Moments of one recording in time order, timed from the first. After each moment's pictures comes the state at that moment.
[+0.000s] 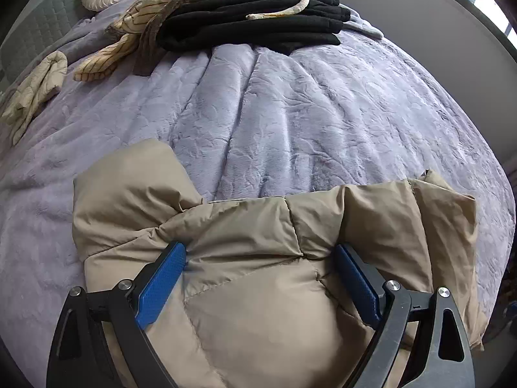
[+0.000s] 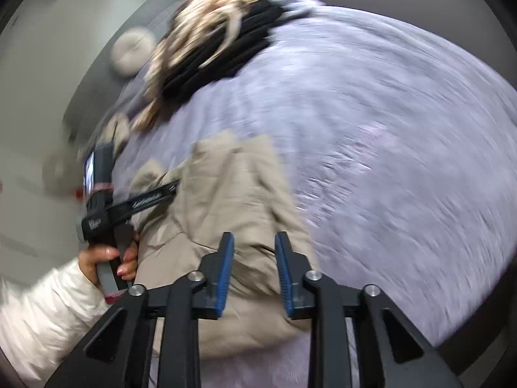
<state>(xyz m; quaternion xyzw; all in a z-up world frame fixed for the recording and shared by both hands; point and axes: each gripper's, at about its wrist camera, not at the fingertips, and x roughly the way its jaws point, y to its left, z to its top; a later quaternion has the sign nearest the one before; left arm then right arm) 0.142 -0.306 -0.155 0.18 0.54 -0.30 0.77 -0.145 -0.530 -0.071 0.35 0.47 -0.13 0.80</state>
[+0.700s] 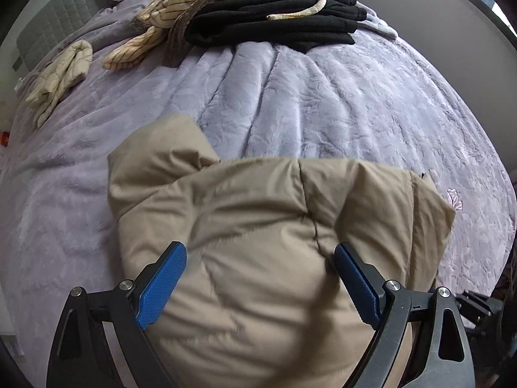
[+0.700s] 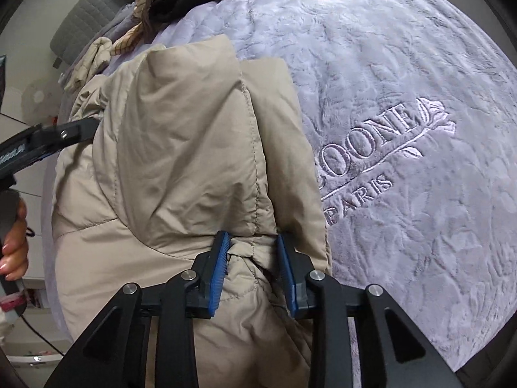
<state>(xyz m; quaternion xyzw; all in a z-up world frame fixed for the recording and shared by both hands) 0.121 -0.290 -0.115 0.19 0.56 -0.24 0.77 -0.097 -0.528 -0.162 0.29 0.59 -0.09 0.75</state>
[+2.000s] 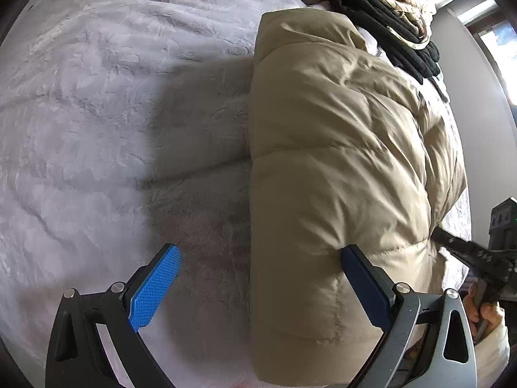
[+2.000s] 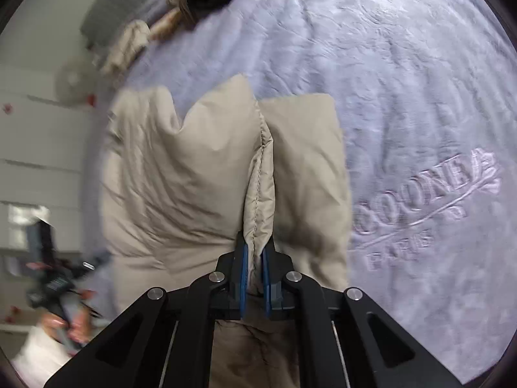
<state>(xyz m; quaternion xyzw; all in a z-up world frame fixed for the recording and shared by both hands) 0.085 -0.103 -0.144 -0.05 0.67 -0.16 0.73 -0.027 -0.545 -0.153 0.31 0.62 0.01 0.72</state>
